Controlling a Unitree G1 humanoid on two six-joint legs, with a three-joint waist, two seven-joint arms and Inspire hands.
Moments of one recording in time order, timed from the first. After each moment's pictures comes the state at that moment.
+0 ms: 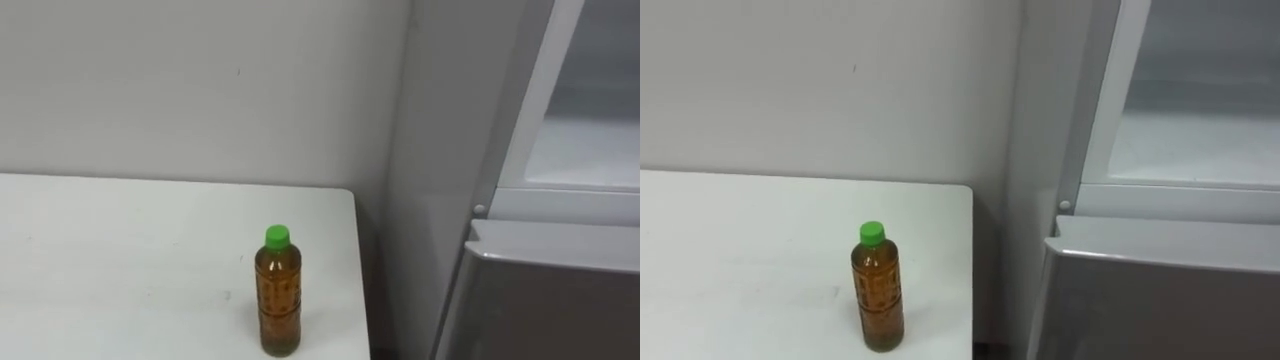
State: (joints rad) left arm 0.24 0.23 0.05 1.04 -0.09 0.00 -0.01; right arm 0.27 -0.25 0.13 0.42 0.16 0.00 0.22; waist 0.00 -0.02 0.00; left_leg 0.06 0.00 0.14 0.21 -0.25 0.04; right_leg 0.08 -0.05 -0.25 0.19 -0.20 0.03
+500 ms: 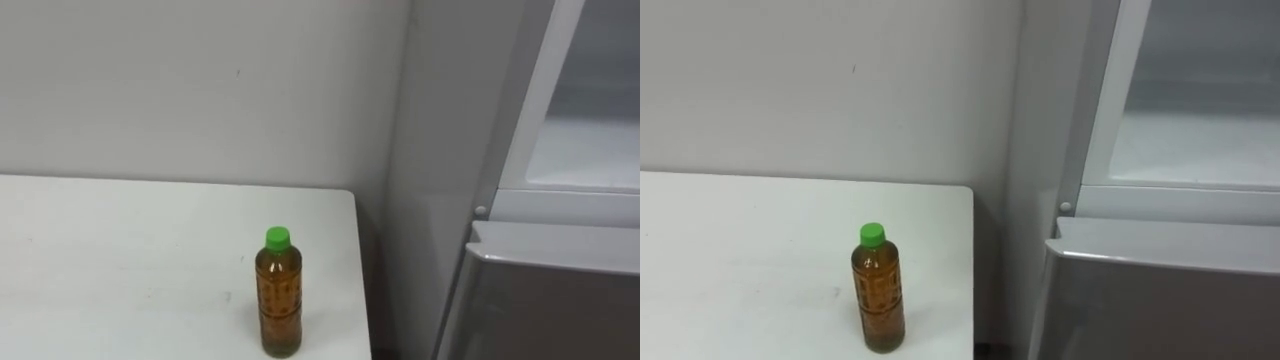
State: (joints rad) left arm 0.25 0.23 0.06 1.04 -0.09 -0.01 -0.01; right arm 0.29 -0.27 0.13 0.08 0.17 0.00 0.26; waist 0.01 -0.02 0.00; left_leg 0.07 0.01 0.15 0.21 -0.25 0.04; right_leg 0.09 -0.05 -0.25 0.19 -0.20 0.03
